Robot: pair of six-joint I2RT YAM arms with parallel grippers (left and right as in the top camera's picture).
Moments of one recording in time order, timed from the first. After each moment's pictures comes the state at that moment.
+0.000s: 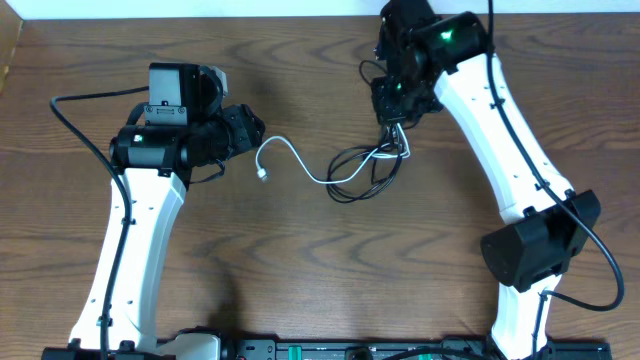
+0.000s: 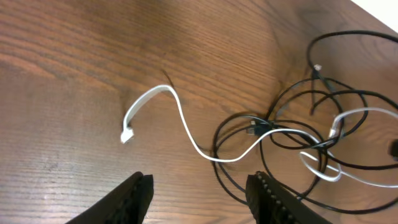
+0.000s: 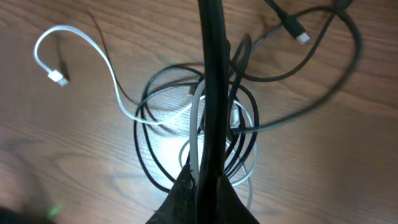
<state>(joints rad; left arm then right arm) -0.06 1.42 1.32 -0.89 0.31 -0.40 0.43 2.07 2.17 -1.42 -0.11 0.25</state>
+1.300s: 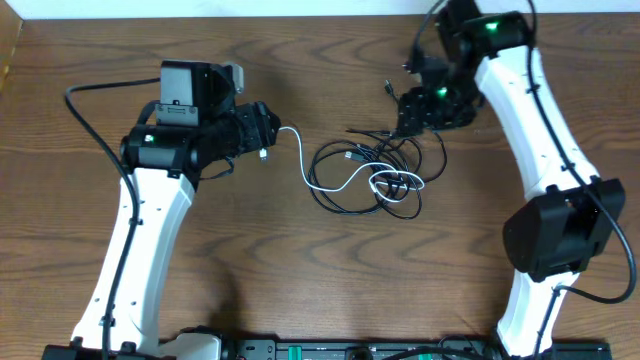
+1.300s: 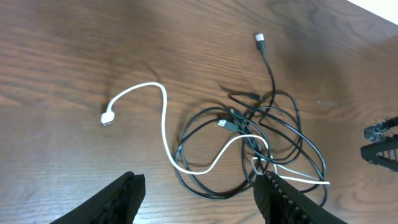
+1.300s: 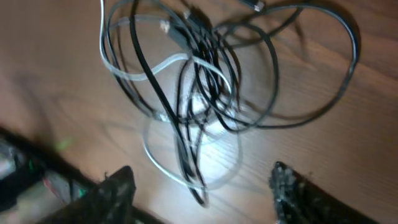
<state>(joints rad) -0.12 1.42 1.32 -0.83 0.35 -0.35 0.21 2.07 2.05 -1.52 -0.36 -0.10</state>
